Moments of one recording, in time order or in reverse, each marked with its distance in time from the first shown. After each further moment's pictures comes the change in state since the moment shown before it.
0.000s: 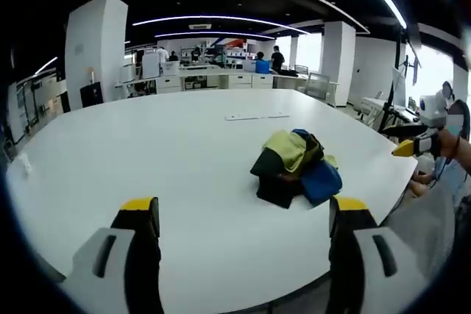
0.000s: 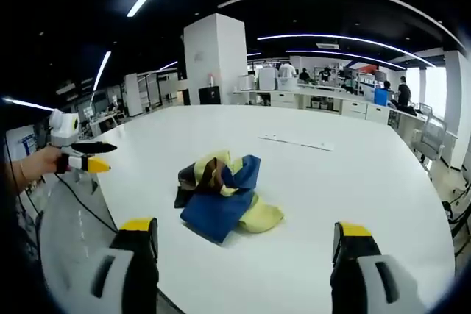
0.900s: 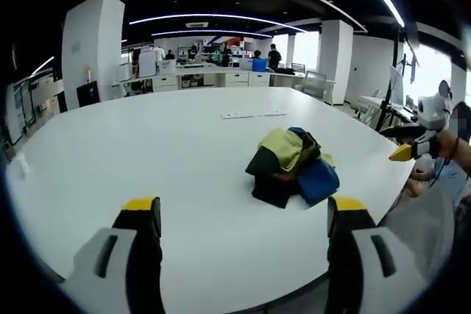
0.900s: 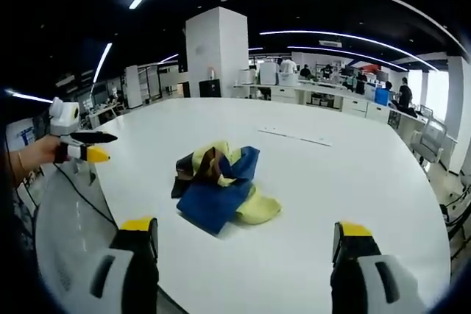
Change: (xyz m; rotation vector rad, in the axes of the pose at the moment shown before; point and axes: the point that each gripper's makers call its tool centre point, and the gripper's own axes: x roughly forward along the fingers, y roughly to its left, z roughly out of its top) left arm 0.004 -0.007 -0.001 0.004 0.009 -0.019; right arm -0.001 -0.002 -0.012 -0.025 0.038 -0.011
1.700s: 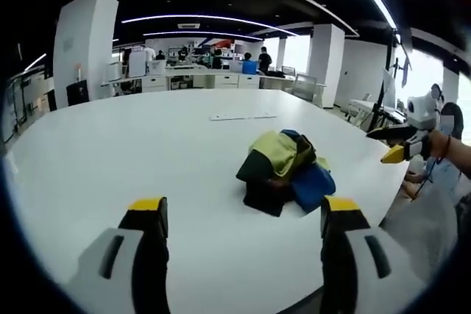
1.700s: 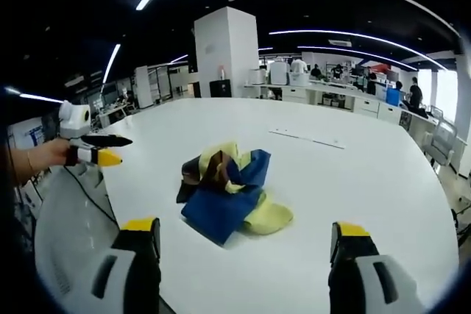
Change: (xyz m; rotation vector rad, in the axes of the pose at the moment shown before) left arm 0.030 -0.004 0.001 -0.005 -0.027 -0.082; right arm 0.028 0.008 0.007 -0.016 0.002 0.089
